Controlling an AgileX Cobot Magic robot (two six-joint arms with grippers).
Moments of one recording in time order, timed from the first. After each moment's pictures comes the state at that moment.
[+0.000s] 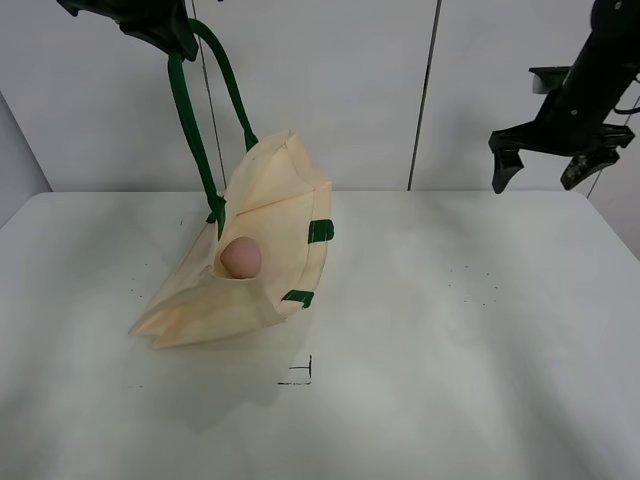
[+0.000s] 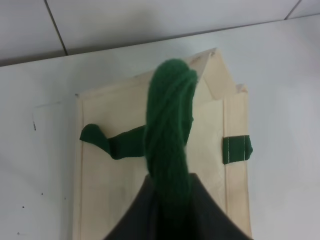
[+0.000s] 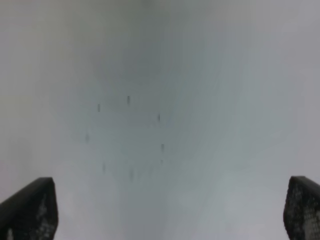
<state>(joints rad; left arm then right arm) -0.33 1.86 -2.19 0.02 1.18 -0.16 0.03 1.92 -1.75 0.01 1.21 0.02</state>
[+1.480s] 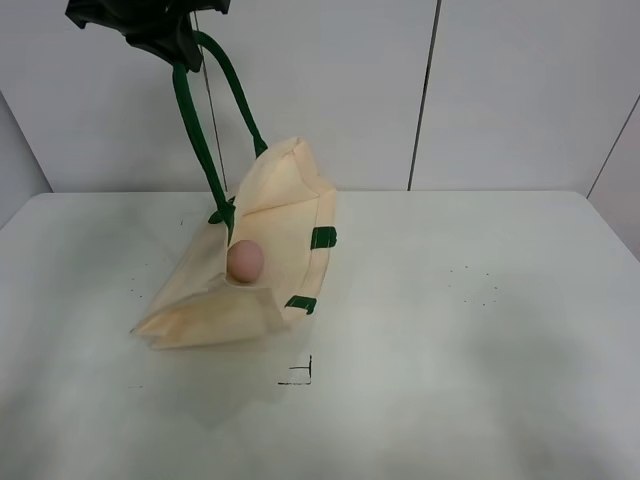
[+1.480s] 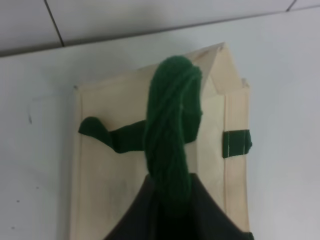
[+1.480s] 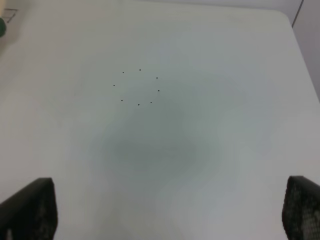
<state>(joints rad) -0.33 1.87 -2.14 0.00 1.16 -0.16 0.03 0.00 -0.49 0.01 1.03 -0.01</state>
